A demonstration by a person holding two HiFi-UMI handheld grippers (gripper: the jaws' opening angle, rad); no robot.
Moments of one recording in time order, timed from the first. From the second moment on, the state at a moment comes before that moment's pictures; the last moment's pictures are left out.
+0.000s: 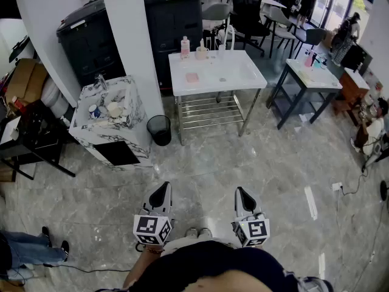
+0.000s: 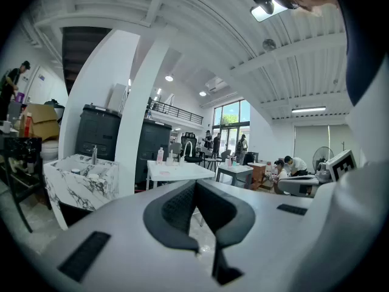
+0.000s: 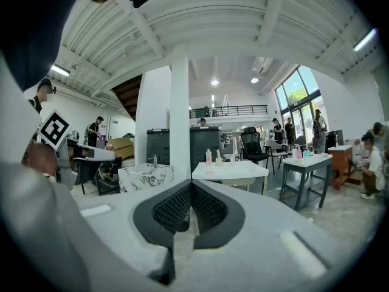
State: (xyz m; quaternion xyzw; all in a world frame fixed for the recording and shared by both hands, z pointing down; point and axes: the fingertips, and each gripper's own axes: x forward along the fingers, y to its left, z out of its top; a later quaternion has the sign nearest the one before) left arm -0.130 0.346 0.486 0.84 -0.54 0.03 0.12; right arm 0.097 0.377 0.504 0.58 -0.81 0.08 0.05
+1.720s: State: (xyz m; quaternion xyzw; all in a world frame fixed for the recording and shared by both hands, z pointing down) left arm -0.133 0.327 0.507 0.81 -0.57 0.04 0.12; right arm 0.127 0.341 0.497 0.59 -0.80 0.04 0.02
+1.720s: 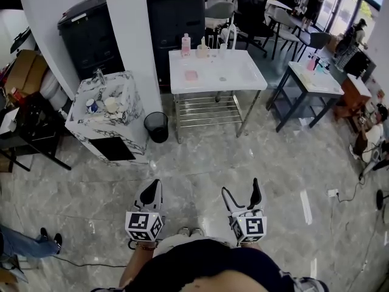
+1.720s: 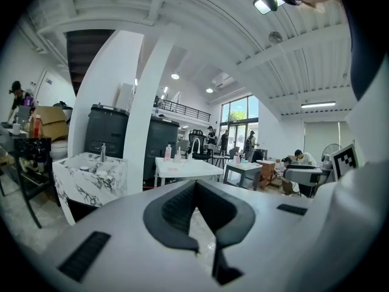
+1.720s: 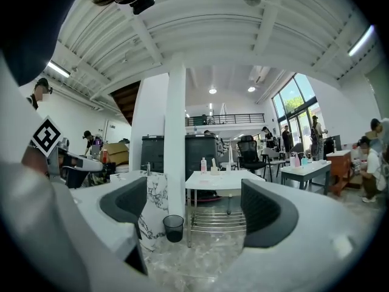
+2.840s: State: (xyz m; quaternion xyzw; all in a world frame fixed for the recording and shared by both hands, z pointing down) left arm -0.115 0.238 0.522 0.80 -0.59 0.04 0.11; right arm 0.142 0.239 0.522 0.55 -0.83 0.06 0.00
